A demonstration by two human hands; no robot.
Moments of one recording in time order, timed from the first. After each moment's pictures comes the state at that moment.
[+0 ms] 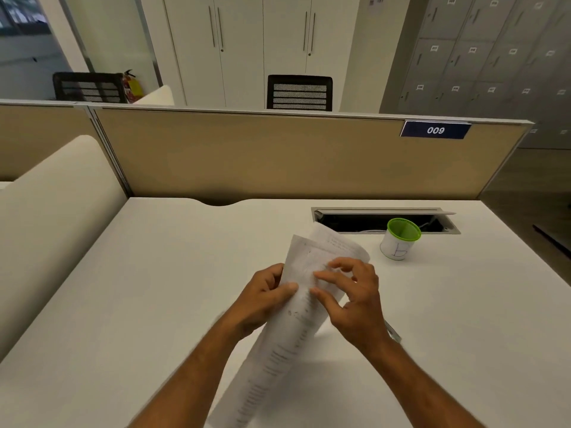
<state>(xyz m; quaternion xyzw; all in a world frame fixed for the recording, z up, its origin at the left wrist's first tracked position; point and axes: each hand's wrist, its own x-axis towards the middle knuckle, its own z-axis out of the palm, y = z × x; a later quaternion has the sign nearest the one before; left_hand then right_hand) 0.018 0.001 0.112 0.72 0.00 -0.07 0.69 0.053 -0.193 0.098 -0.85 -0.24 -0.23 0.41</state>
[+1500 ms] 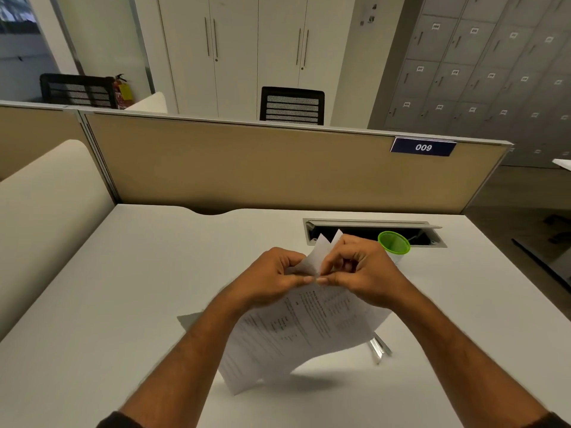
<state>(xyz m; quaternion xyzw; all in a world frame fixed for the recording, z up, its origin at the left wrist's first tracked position) 0.048 -0.005 0.179 0.85 -0.11 -0.06 0.51 0.094 -0.206 0.204 -0.85 -0.34 -0.01 0.40</state>
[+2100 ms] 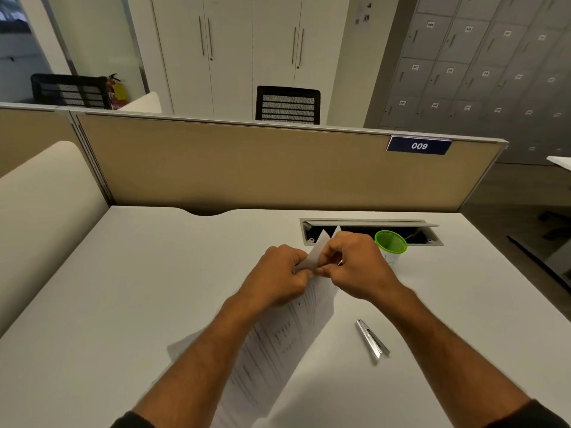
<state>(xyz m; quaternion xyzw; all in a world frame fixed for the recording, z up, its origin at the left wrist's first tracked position) 0.057 -0.026 0.182 0.92 -0.05 0.01 0.38 0.102 -0.190 0.201 -0.92 -0.27 -0.07 0.28</state>
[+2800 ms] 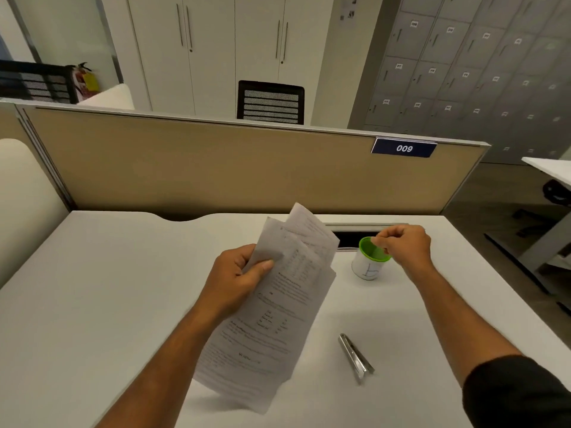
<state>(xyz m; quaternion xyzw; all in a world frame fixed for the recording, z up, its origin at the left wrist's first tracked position) 0.084 0.002 0.158 0.81 -0.01 0.08 0.58 0.233 -0.302 0.167 -0.88 0.09 -0.11 0.45</state>
